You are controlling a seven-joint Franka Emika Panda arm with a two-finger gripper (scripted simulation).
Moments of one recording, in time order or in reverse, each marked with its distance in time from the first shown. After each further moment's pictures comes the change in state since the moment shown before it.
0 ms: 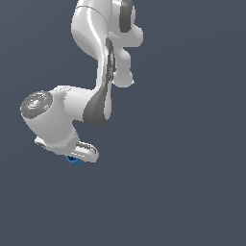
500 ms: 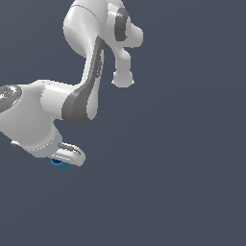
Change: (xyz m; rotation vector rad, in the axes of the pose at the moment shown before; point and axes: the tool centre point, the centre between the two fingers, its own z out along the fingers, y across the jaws) arm 0.031 0.028 -0.033 0.000 0.000 0.000
